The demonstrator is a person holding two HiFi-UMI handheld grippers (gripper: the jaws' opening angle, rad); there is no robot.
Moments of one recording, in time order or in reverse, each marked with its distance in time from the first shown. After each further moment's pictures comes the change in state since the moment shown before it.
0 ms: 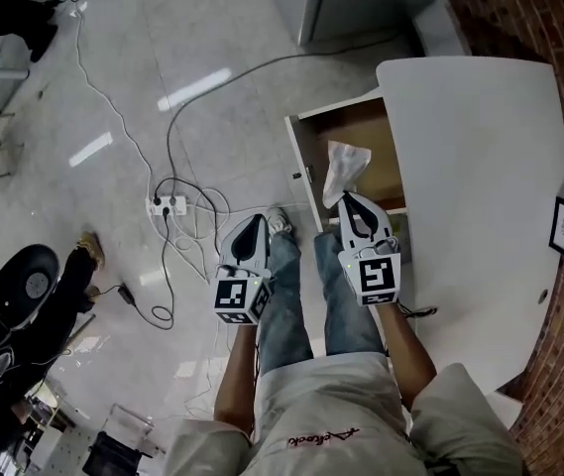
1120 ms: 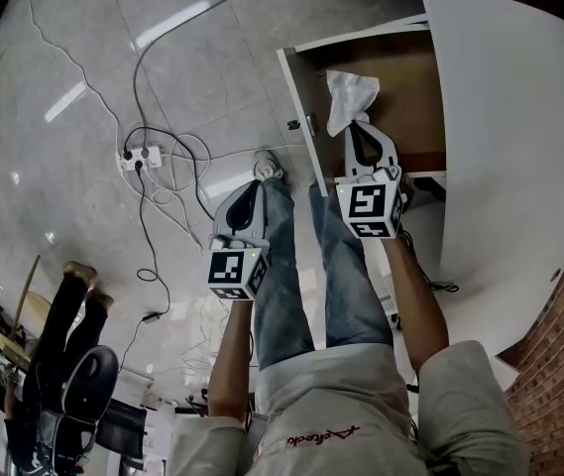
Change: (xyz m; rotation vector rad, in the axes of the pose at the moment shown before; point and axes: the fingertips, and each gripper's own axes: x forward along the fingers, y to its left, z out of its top) left arm 0.032 0.021 -0.110 -0.063 0.154 -0.031; right arm 0.089 -0.026 -0.128 -0.261 0.310 -0.057
